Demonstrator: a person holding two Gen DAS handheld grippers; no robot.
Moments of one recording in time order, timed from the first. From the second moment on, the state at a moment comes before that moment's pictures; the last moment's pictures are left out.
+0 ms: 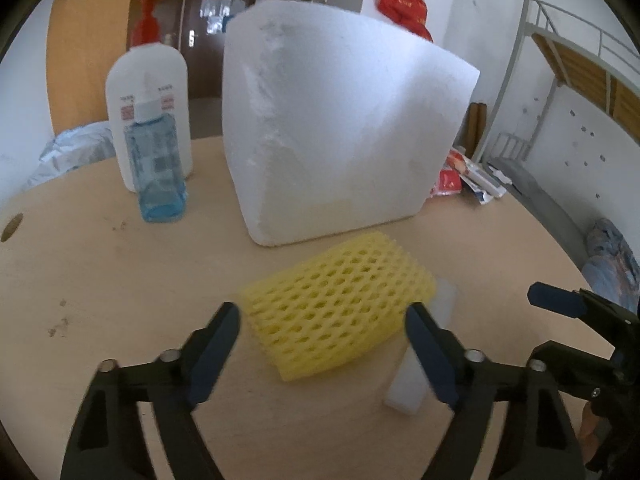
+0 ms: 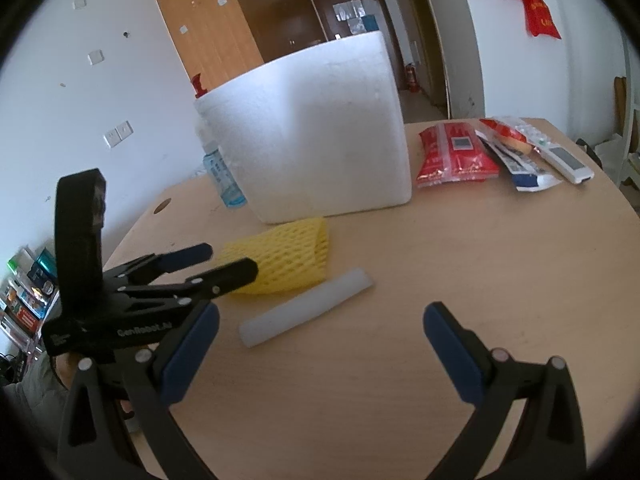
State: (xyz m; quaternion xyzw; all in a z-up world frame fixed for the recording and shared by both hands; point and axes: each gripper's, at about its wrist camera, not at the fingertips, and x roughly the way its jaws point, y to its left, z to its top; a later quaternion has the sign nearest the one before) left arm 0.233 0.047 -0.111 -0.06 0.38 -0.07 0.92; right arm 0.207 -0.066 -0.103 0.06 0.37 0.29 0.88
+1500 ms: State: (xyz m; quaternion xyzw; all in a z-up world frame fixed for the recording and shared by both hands) left arm 0.191 0.096 -0.078 -0.07 0.31 -0.02 0.95; right arm 0.225 0.002 -0.116 -0.02 0.44 0.21 0.88
